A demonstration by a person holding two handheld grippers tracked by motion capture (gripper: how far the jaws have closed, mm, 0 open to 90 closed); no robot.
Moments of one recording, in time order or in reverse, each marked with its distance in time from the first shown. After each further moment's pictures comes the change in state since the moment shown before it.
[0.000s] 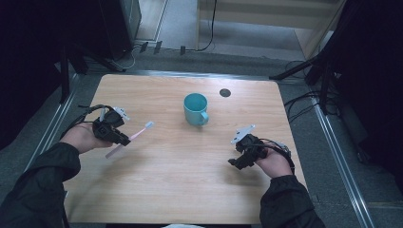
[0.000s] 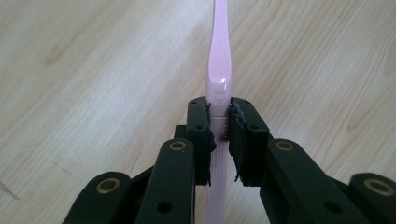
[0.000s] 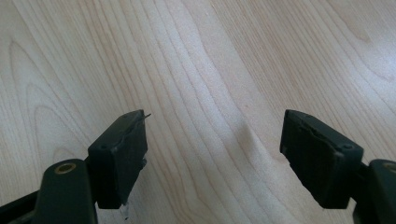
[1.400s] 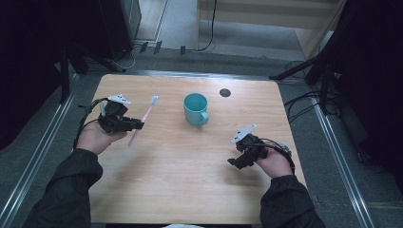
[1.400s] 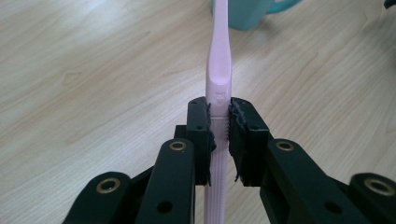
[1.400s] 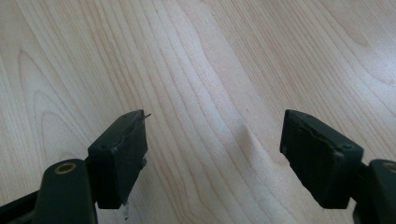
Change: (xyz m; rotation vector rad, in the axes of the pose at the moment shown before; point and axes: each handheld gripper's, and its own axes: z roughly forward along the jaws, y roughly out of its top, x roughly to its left) left arm -0.021 0.022 -0.019 -0.377 0.059 -0.207; right arm -0.001 0.000 -0.002 -0.024 0.012 0.015
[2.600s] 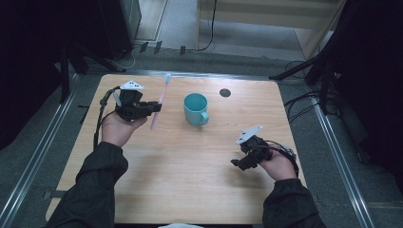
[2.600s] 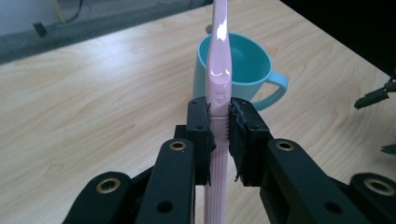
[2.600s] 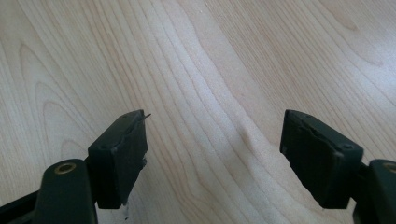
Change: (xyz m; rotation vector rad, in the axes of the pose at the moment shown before) left arm -0.039 0.049 0.005 -0.256 0.040 -0.045; right arm 0.000 -0.011 -0.007 -0.015 -0.013 0.036
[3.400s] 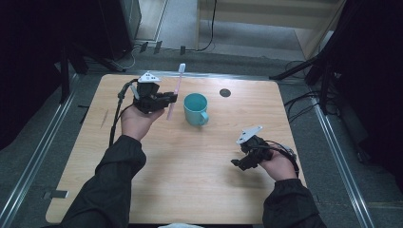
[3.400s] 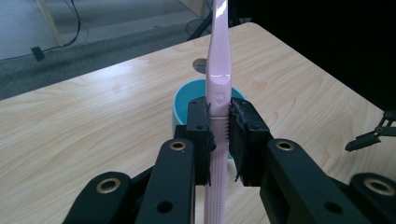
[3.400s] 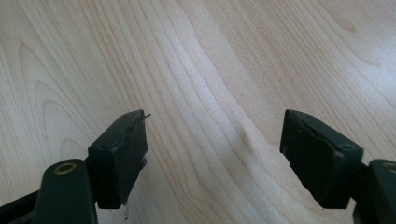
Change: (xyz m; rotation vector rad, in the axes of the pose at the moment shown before) left arm -0.024 0.033 0.030 -0.075 -0.006 -0.005; right arm 0.000 0.000 -0.001 -0.004 -0.002 -0.004
